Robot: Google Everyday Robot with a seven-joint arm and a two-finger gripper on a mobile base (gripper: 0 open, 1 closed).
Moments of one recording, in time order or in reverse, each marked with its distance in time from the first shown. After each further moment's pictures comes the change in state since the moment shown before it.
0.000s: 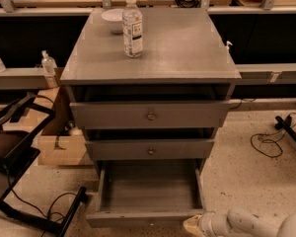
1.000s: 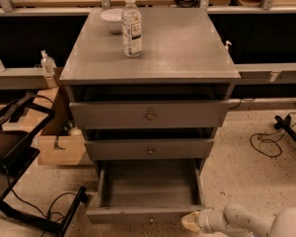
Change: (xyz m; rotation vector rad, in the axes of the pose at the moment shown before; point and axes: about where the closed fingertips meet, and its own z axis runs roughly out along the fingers) arm -0.008 -0.005 0.007 -0.002 0.016 -0.013
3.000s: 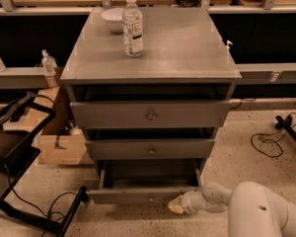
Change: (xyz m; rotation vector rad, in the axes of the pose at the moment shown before) arm -0.057 -0.044 0.068 -0.030 0.090 -0.047
